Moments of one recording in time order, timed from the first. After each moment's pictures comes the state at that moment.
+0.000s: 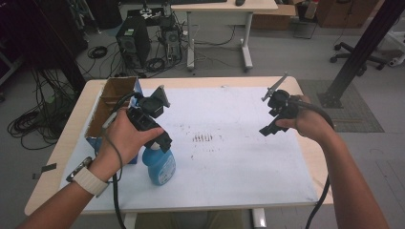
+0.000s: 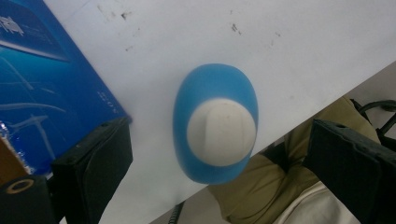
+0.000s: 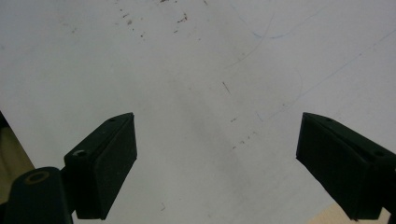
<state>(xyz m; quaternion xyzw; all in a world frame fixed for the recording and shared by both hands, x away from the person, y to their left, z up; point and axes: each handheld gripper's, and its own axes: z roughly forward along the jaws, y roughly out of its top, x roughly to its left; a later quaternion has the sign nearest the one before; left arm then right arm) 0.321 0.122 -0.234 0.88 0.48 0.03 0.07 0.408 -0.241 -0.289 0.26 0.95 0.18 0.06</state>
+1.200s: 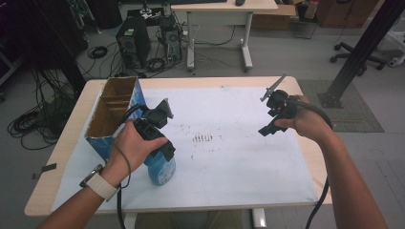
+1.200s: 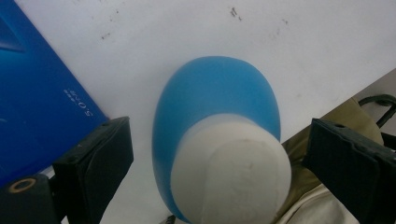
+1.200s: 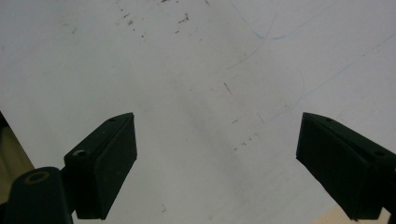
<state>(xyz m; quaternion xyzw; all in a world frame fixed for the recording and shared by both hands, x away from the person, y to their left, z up) 0.326 0.121 -0.275 0.87 0.48 0.00 0.07 0.410 -0.238 -0.291 0.26 0.95 0.18 0.05</state>
